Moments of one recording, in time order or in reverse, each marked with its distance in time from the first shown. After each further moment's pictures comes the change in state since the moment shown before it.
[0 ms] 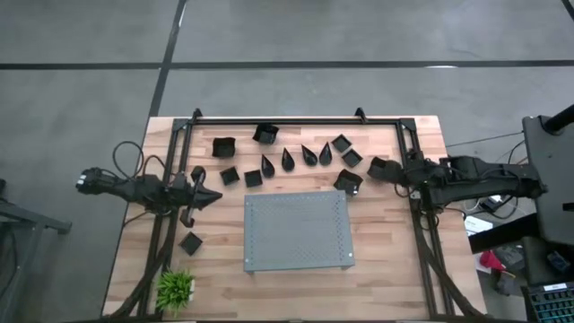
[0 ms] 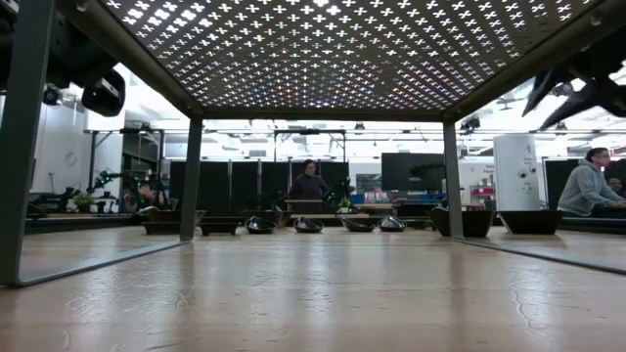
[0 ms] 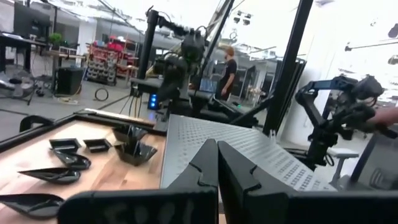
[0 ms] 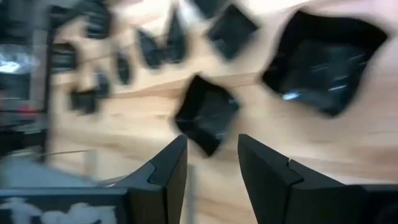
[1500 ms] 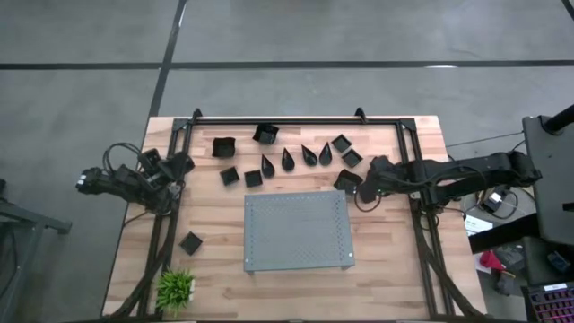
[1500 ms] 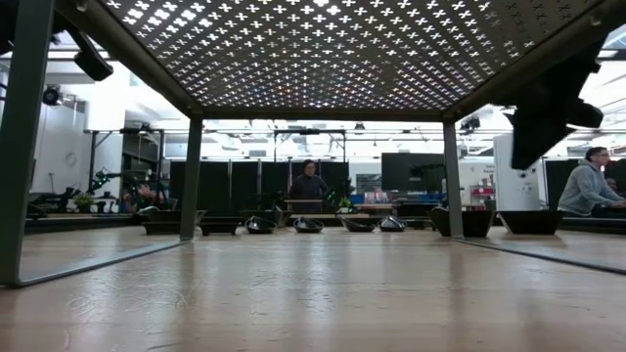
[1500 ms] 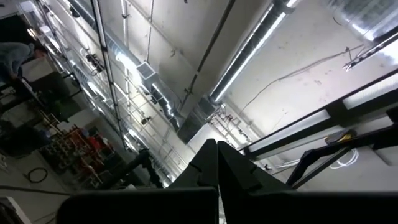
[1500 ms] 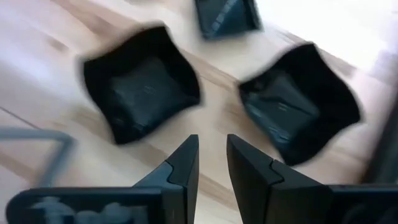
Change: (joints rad) left arm 0.000 0.000 0.005 0.671 -0.312 -0.379; right arm -0.015 0.505 0.030 0.074 0.008 -0.549
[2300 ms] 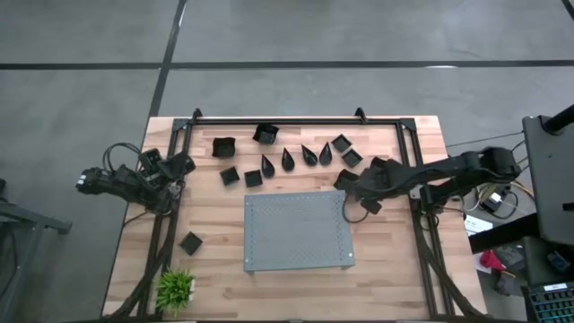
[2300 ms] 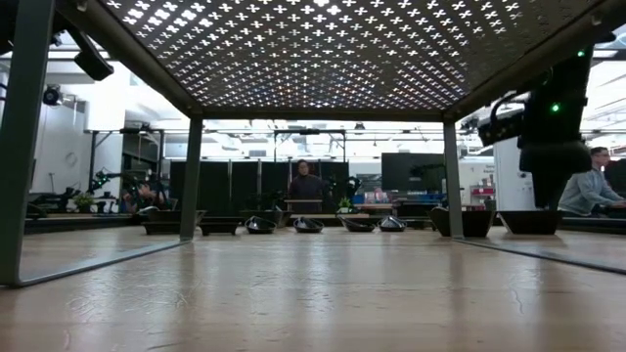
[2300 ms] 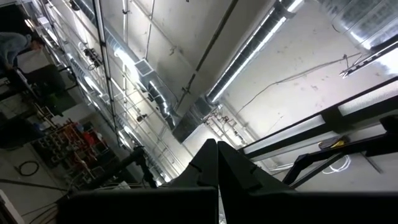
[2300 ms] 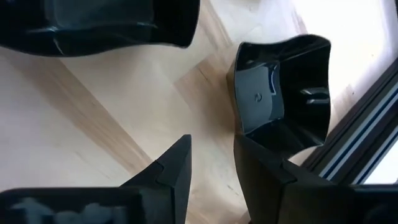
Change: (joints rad) left arm 0.000 0.000 0.000 0.001 0.002 -0.038; right arm -0.003 0.291 -0.012 -0.028 0.017 -0.389
